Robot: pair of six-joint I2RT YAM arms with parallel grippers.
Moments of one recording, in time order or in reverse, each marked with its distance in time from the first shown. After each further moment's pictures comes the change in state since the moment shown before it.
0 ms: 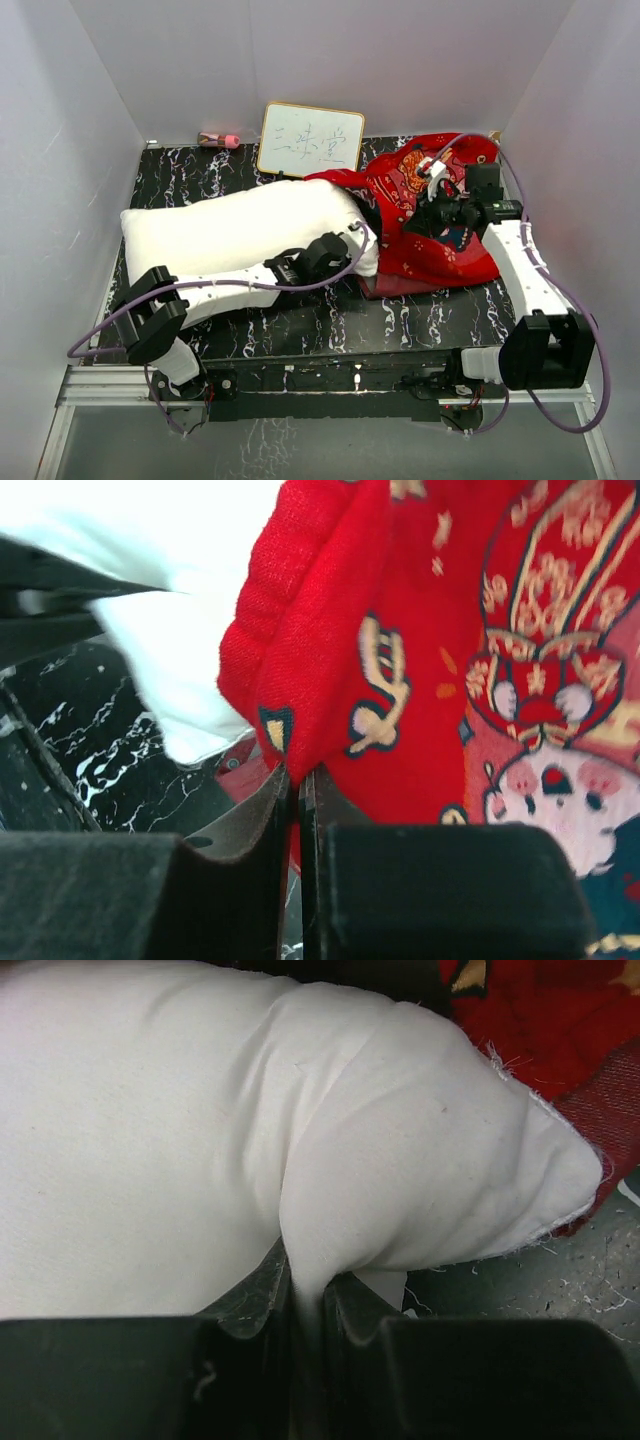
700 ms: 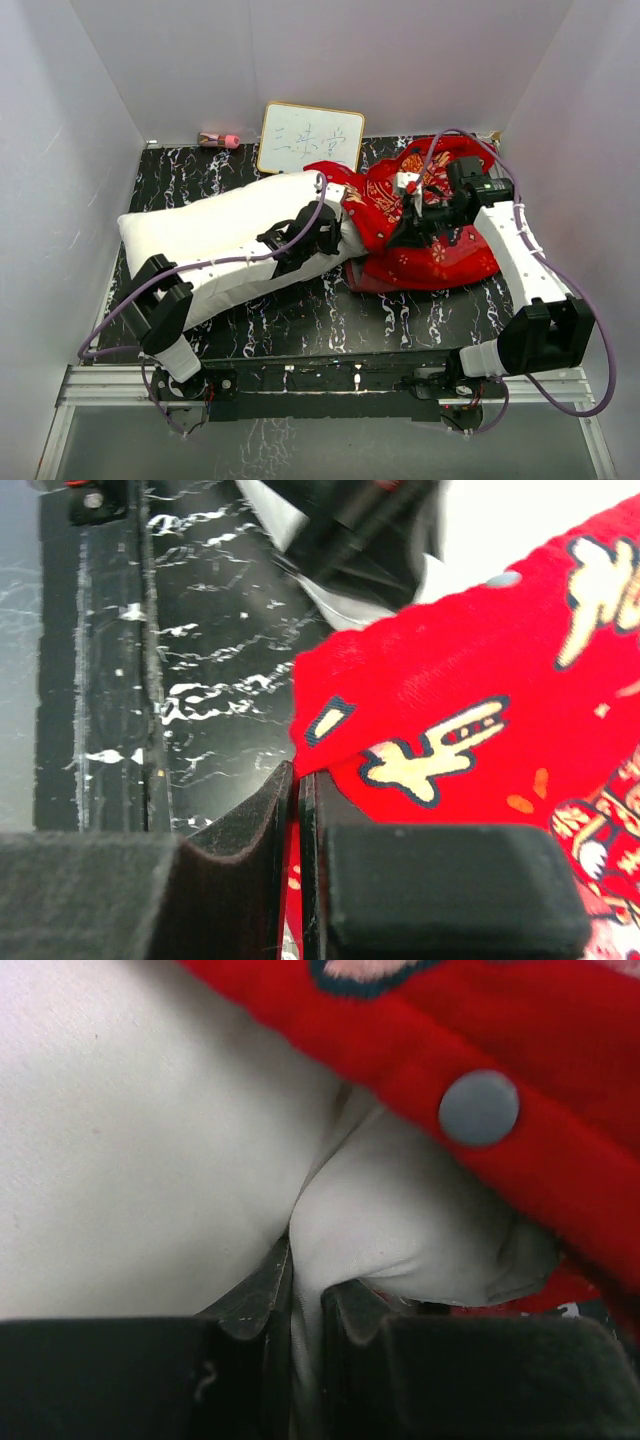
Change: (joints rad) left arm 0.181 0.035 0.093 -0.037 0.154 -0.521; right arm 0.041 0.072 0.222 -0.519 -0.324 -0.666
